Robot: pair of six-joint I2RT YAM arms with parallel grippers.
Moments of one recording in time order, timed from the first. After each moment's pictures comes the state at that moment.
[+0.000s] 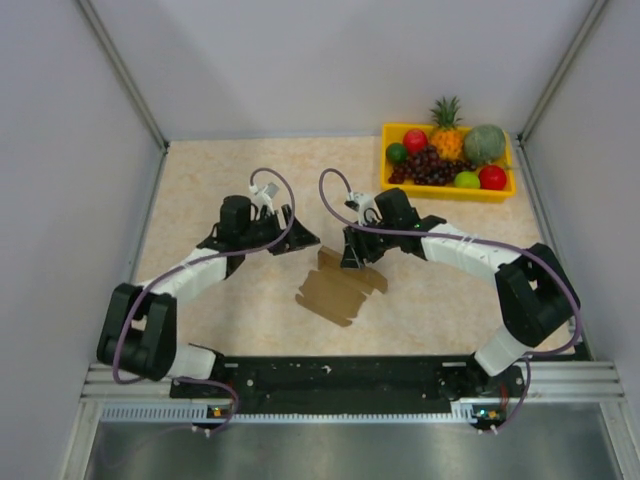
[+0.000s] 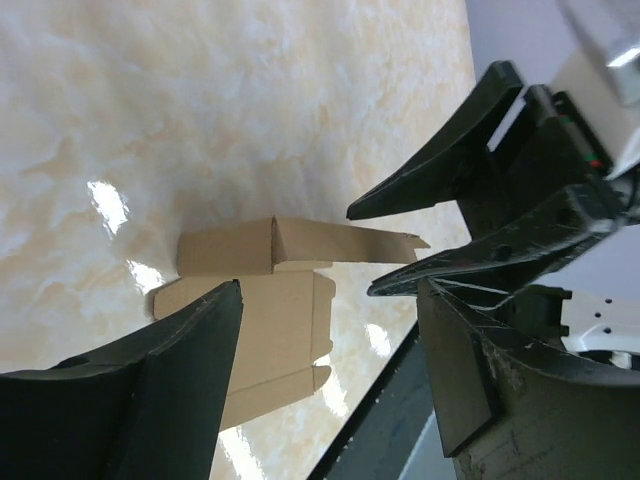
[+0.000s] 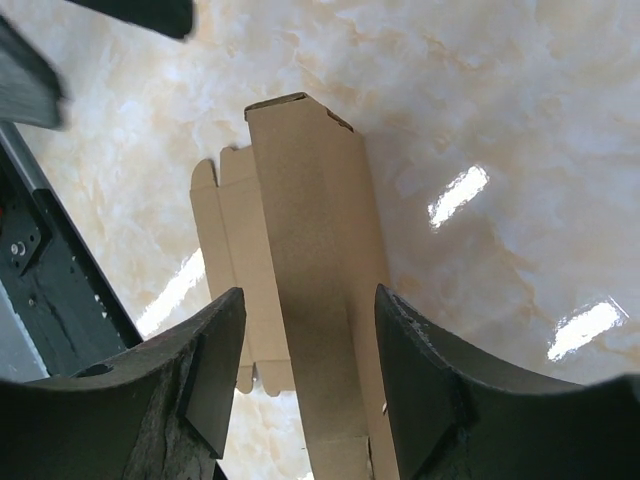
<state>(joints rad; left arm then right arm) -0.29 1.33 0.73 0.12 0.66 -0.66 0.61 1.60 1.02 -0.23 -0.49 0.14</state>
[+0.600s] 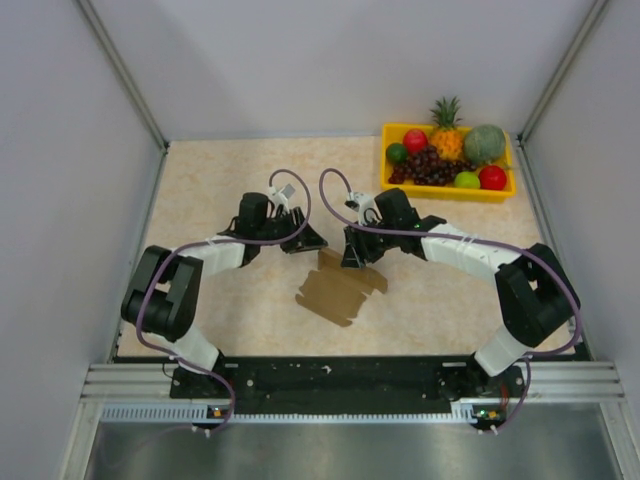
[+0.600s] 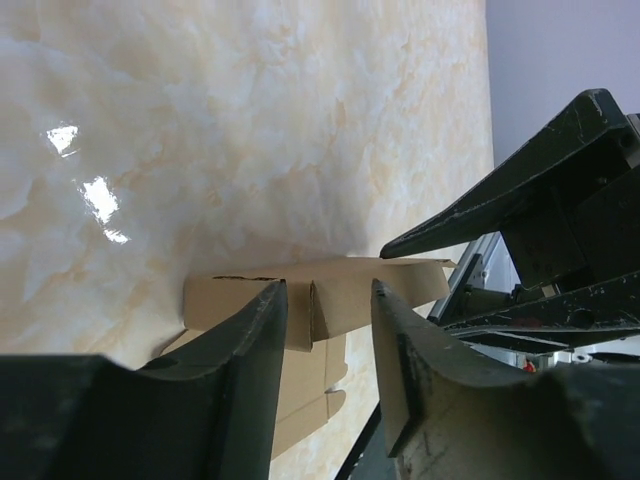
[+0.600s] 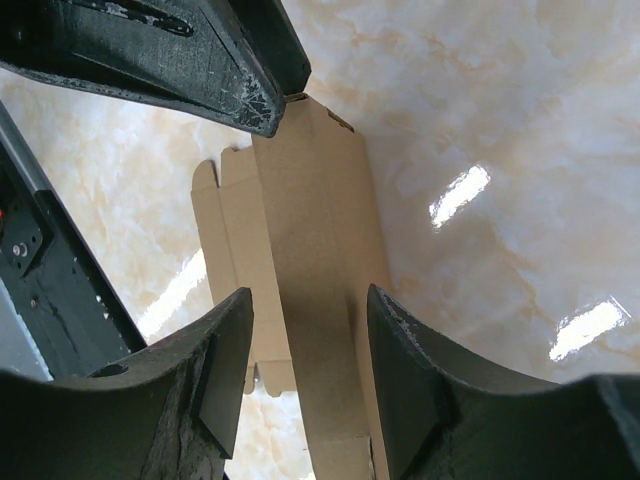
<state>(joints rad) -0.33 1.64 0.80 0.26 0.74 -0.70 0.61 1.60 1.02 -0.22 -0.49 0.14</state>
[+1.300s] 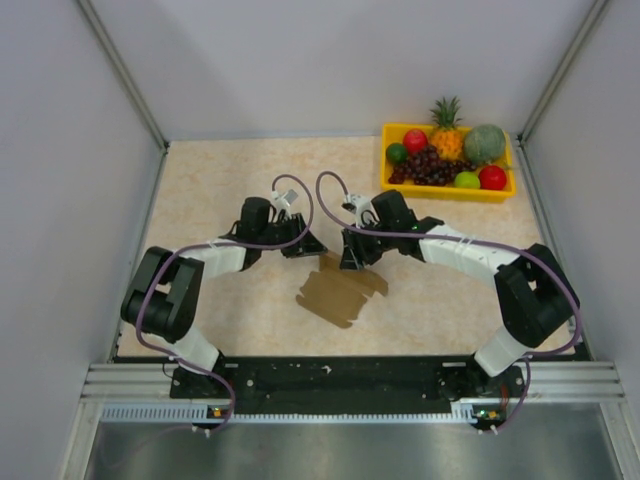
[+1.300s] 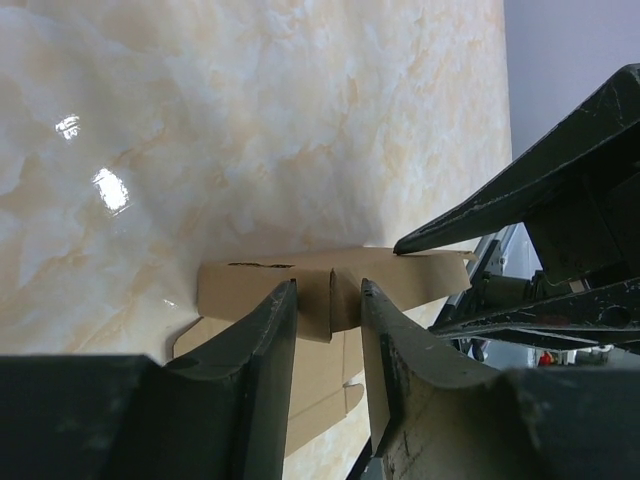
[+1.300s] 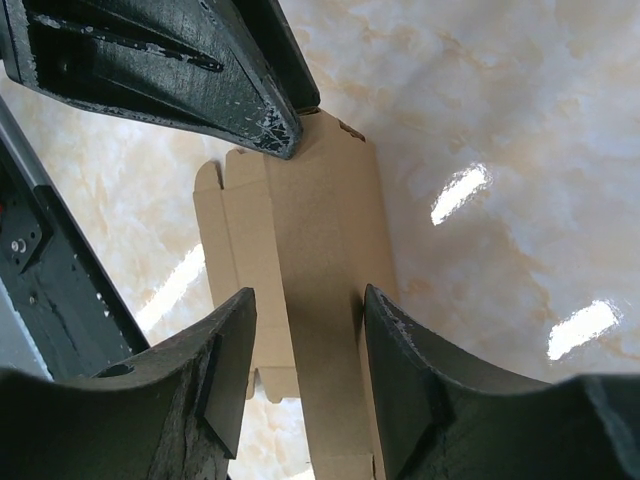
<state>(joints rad) -0.35 1.64 0.77 0.26 0.74 -0.65 0.63 1.60 1.02 -0.22 -0.49 0.14</state>
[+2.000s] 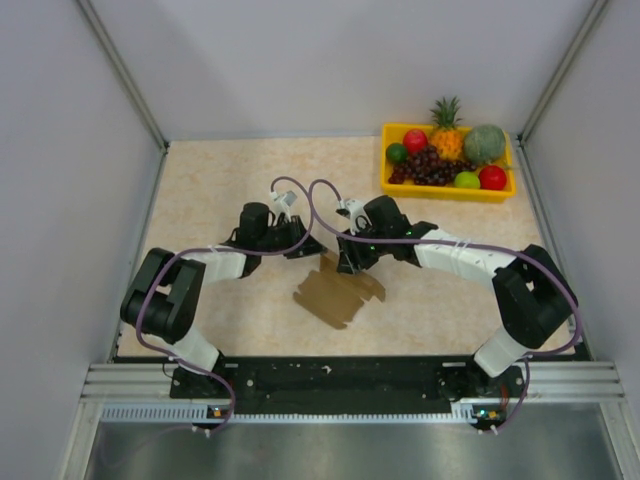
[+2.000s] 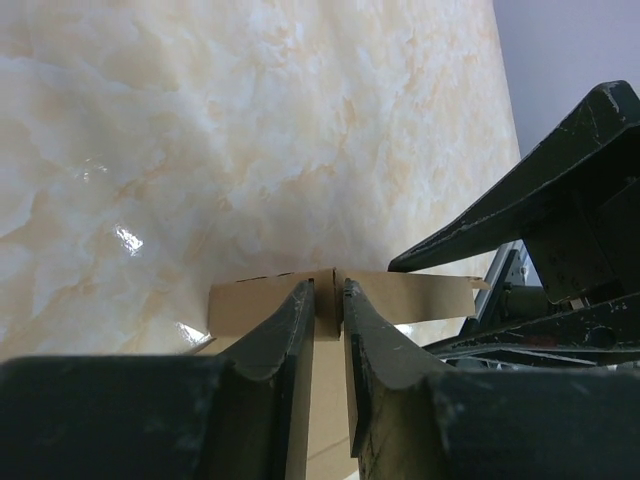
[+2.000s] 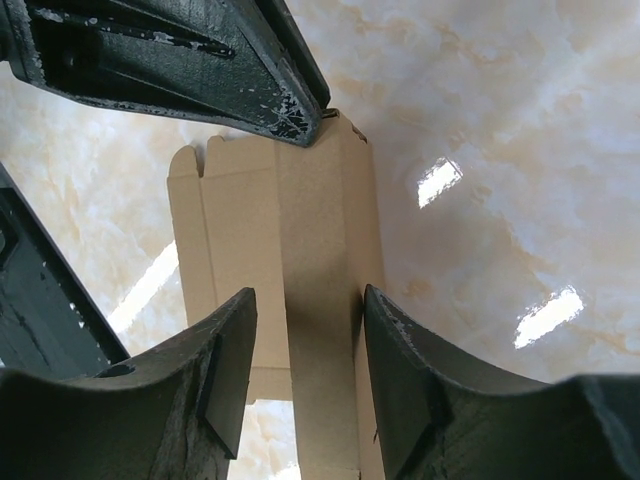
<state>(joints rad) -0.36 1.63 0.70 0.42 0.71 -0.63 0.69 1.60 1.01 -0.22 -0.38 0.14</state>
